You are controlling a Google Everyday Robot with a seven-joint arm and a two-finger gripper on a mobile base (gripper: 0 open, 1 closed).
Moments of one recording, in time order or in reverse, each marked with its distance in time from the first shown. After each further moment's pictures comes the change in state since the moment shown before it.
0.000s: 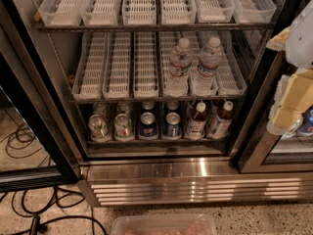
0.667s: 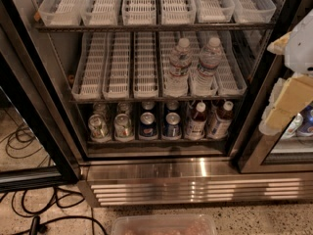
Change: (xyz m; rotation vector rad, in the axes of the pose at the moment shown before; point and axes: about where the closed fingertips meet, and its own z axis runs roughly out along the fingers) arm 0.001 -0.004 0.012 0.023 -0.064 0.063
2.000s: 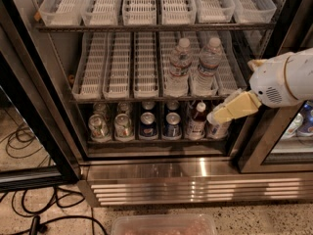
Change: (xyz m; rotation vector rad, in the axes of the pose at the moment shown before) arm -0.031 -0.033 0.084 0.150 -0.413 0.320
